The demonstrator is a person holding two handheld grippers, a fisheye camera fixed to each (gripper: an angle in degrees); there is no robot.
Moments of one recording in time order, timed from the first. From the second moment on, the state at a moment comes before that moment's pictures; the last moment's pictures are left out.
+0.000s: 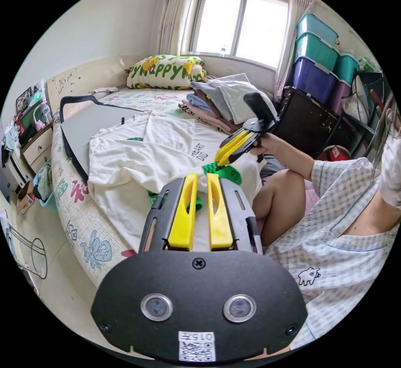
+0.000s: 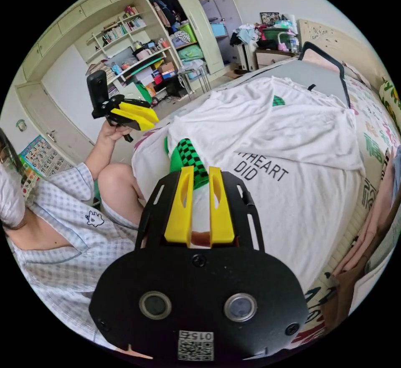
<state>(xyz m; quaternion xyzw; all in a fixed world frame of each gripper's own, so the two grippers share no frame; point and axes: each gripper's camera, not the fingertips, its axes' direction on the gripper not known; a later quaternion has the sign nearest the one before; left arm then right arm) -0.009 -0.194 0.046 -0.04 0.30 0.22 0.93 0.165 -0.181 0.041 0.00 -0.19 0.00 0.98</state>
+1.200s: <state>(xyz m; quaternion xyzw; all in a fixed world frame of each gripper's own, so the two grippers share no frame) -0.076 -0.183 -0.029 -0.05 0.24 0.24 0.94 0.052 -0.125 -0.002 -0.03 -0.05 -0.10 0.99</state>
